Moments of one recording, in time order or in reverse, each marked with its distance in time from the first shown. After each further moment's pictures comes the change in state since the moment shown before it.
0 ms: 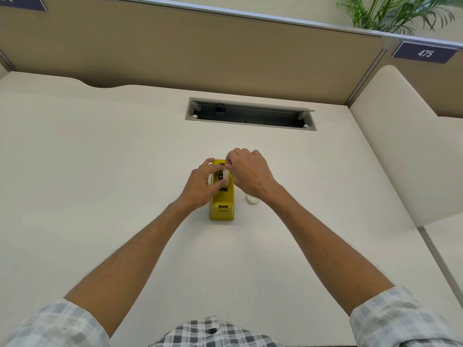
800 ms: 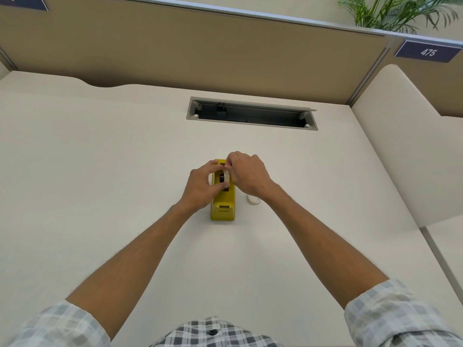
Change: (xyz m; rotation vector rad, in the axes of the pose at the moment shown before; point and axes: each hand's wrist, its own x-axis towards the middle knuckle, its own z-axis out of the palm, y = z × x) left_hand -0.006 0.002 -0.003 -0.079 0.064 0.036; right_hand 0.005 -0.001 0.008 0.115 -0.119 0.091
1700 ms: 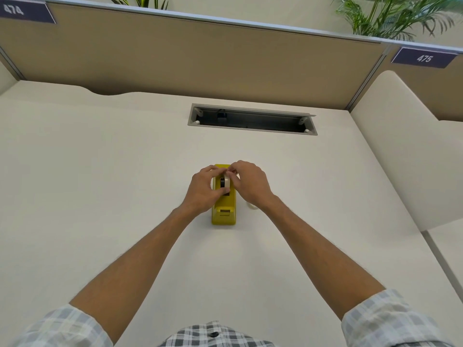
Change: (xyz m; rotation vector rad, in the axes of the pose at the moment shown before) left_hand 0.003 -0.003 0.003 0.072 -0.001 0.020; right_hand -0.015 -0.003 -0.001 0.237 0.028 0.135
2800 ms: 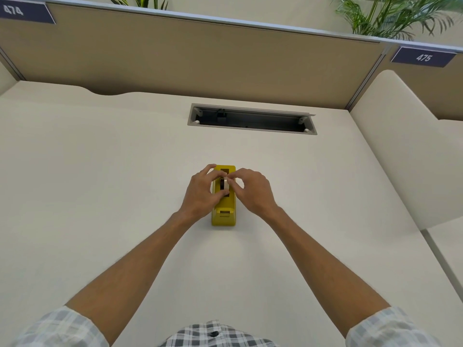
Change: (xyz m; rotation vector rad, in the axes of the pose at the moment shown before) left_hand -0.012 0.002 -0.001 0.056 0.011 0.079; right_hand -0.026 0.007 0.008 0.102 0.111 -0.033
